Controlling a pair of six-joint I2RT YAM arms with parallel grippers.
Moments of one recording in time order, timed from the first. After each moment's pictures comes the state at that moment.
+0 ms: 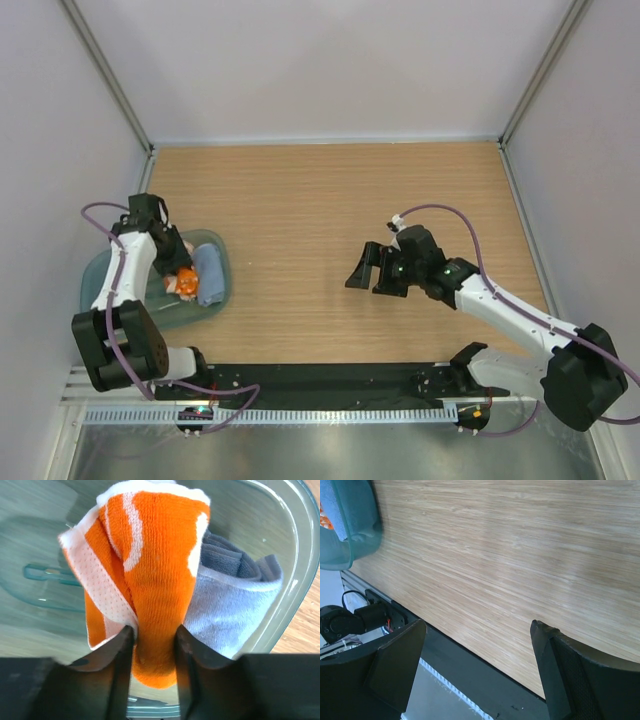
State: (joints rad) left arm 0.24 1.35 0.99 -0.85 0.02 -0.26; right arm 0.60 1.09 0.66 -0.35 -0.28 0.77
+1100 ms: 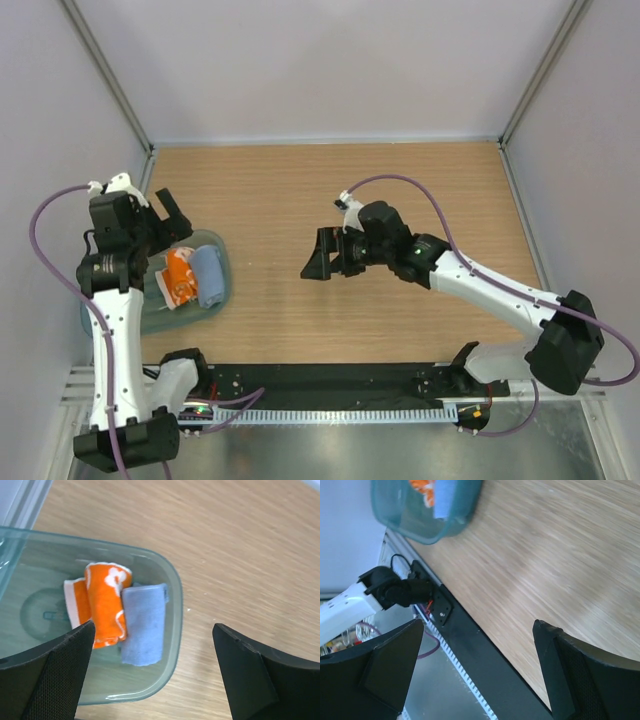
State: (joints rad) left arm 0.20 0.94 1.18 -0.88 0.04 -0.29; right arm 0.77 1.30 0.99 -0.29 -0.36 0.66
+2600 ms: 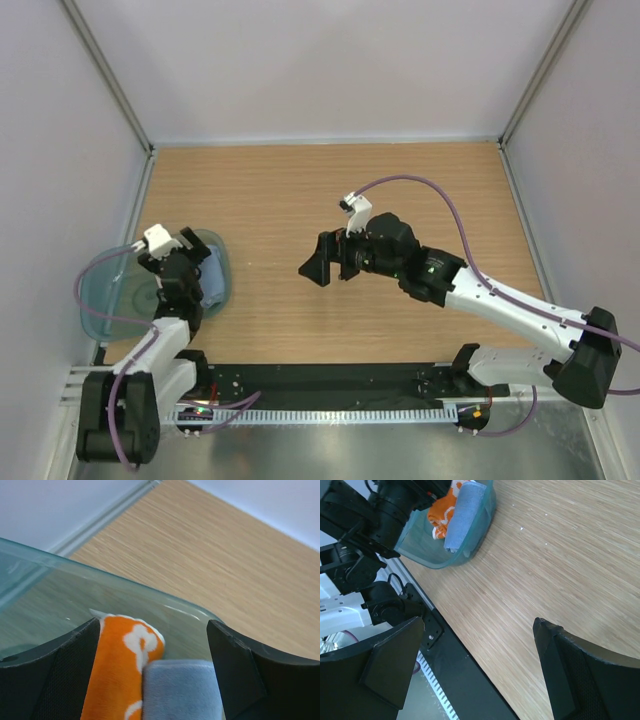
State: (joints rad) left arm 0.01 0.90 0.20 0.56 -0.48 -0.30; right arm 0.92 1.17 0.98 -0.19 -0.11 0.55
